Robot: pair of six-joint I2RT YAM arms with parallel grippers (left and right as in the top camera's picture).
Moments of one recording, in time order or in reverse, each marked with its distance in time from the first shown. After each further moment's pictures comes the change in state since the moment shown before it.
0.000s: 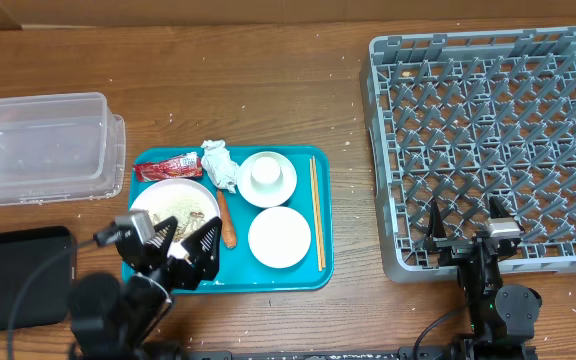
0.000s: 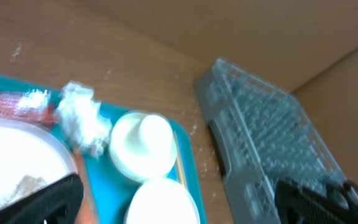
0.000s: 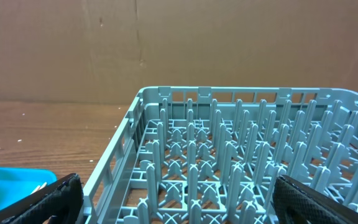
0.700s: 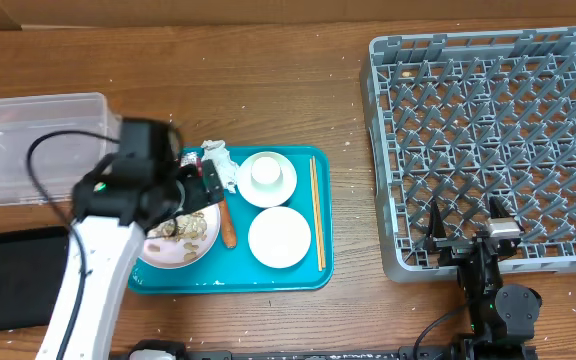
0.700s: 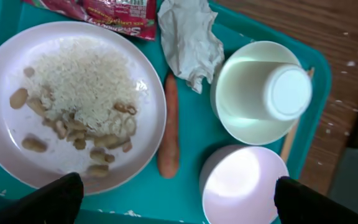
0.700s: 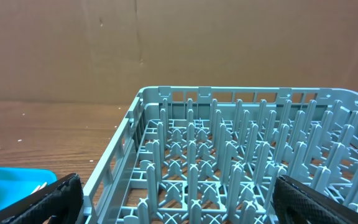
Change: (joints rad) left arm -0.179 1.012 0.668 -0.542 -0.377 0.027; right arm 0.000 0.000 0.000 0.000 0.000 0.000
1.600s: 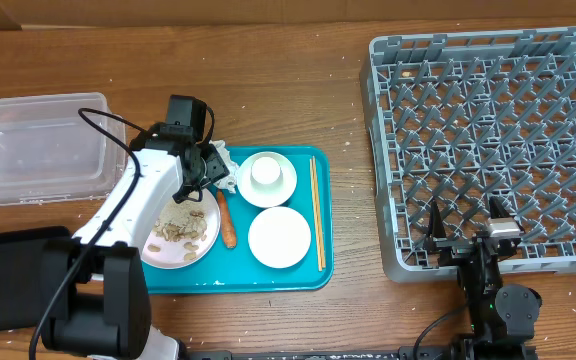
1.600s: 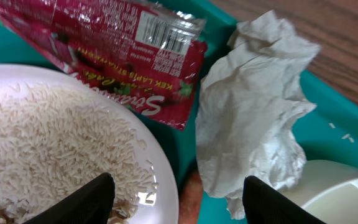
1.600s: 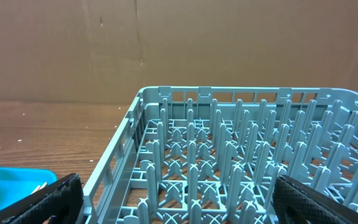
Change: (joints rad) left arm -0.032 0.449 0.008 0.297 -0.173 -0.200; right arm 0.000 0.000 0.000 0.000 0.000 0.000
